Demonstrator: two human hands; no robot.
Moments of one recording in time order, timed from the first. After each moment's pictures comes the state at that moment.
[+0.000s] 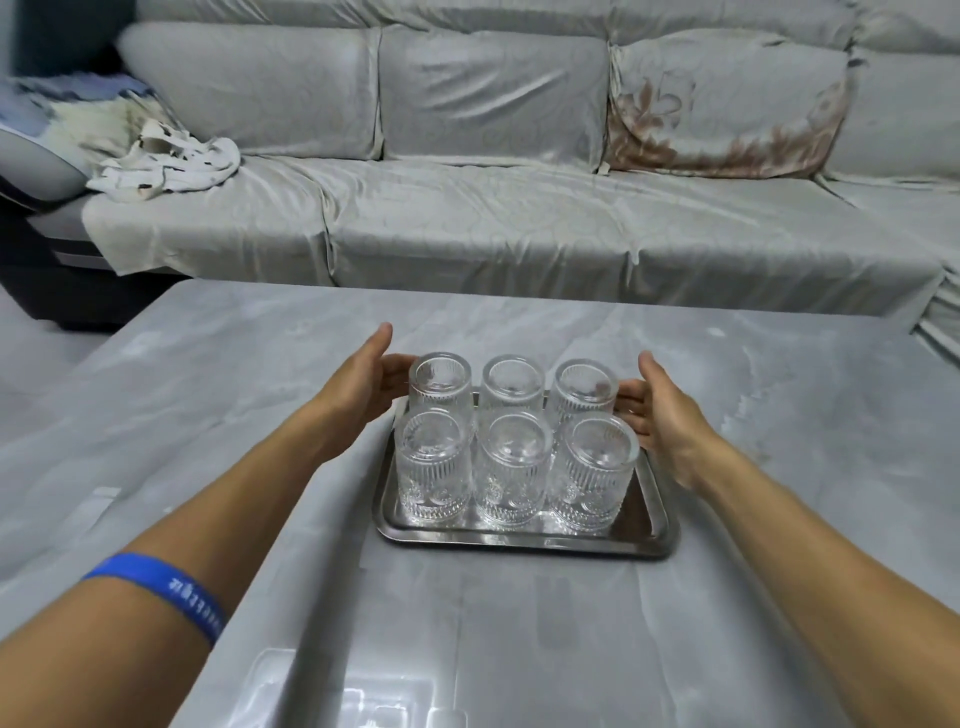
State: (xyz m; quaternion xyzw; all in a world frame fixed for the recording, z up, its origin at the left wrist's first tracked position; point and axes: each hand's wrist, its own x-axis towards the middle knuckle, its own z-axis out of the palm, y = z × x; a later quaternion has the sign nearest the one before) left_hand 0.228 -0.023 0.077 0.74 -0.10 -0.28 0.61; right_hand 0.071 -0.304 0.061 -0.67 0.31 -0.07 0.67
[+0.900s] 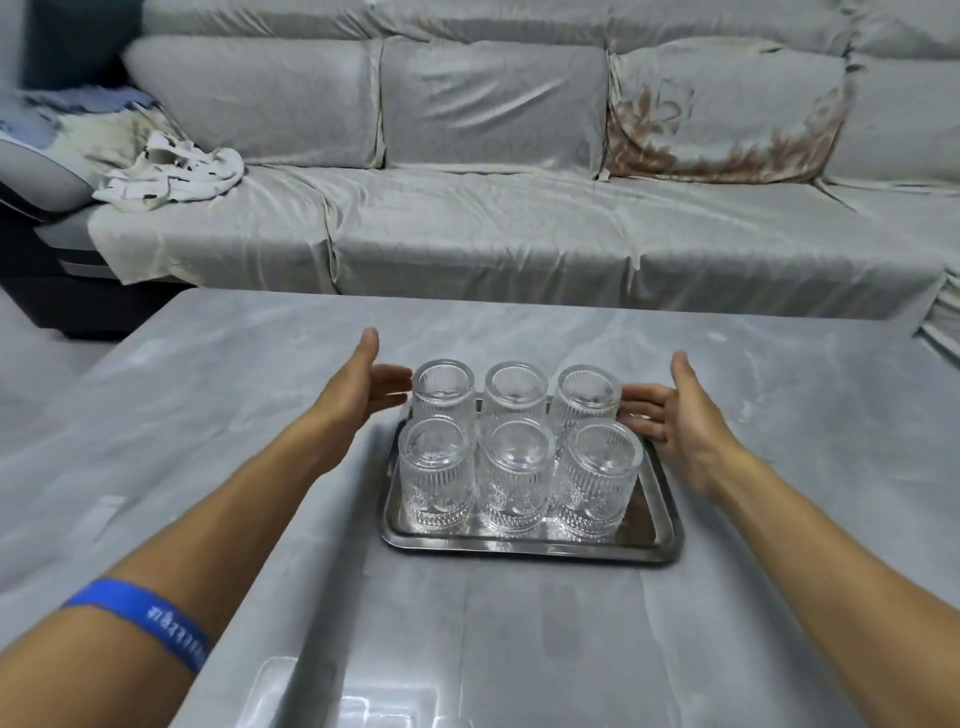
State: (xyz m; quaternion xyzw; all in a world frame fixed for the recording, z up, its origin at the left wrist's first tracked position) left_hand 0.231 -0.015 0.074 0.76 -0.08 -0.23 0.60; right_hand 0.067 -0.314 0.066 -0.65 0.31 -0.08 0.69
